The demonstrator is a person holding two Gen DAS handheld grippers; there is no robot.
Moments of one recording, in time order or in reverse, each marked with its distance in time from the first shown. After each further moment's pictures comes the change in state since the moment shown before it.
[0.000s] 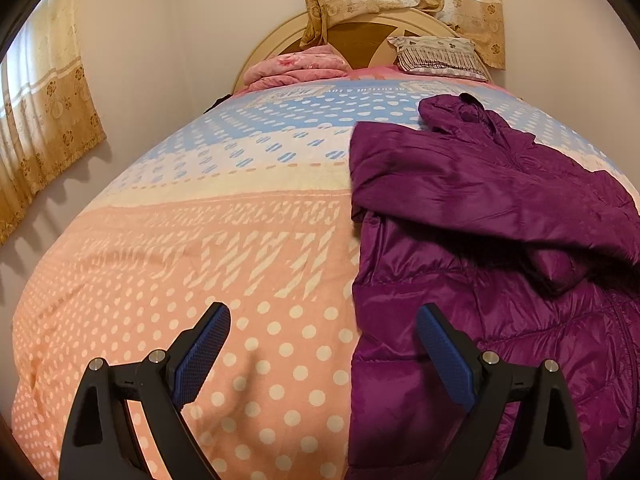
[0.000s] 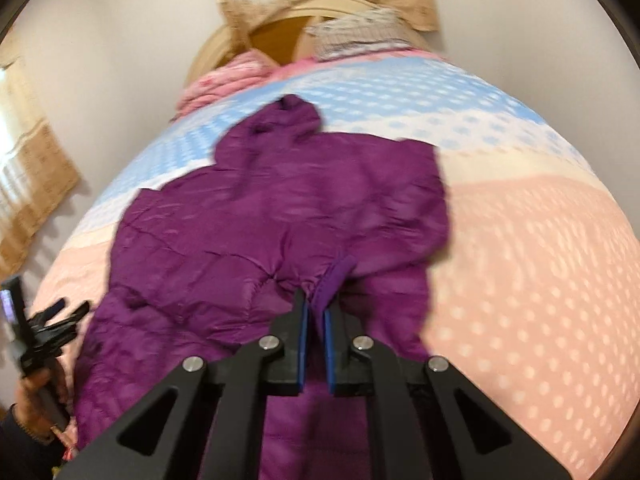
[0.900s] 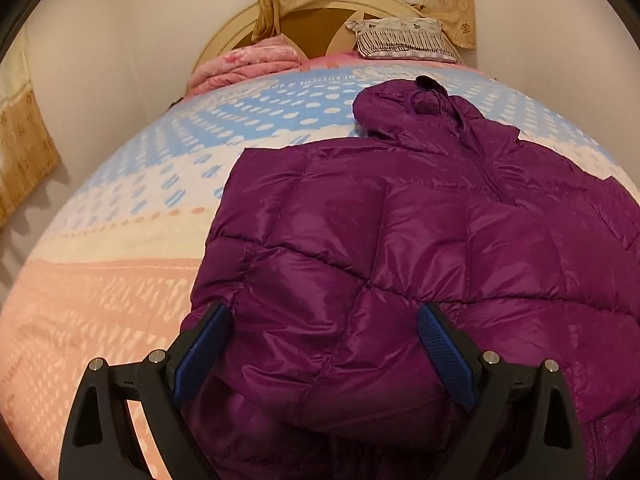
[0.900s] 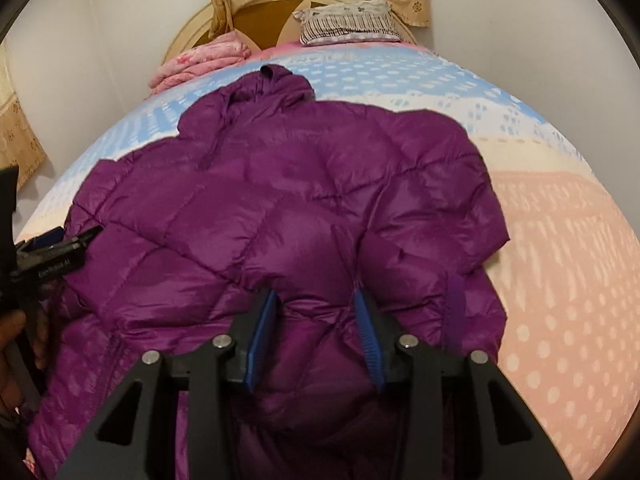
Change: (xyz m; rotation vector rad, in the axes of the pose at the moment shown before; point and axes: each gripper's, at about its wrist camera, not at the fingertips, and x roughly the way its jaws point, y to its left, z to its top) left arm 0.093 -0.099 0.069 0.067 0.049 -0.092; right arm 0.065 0.040 -0.006 -0.074 0.018 -0.109
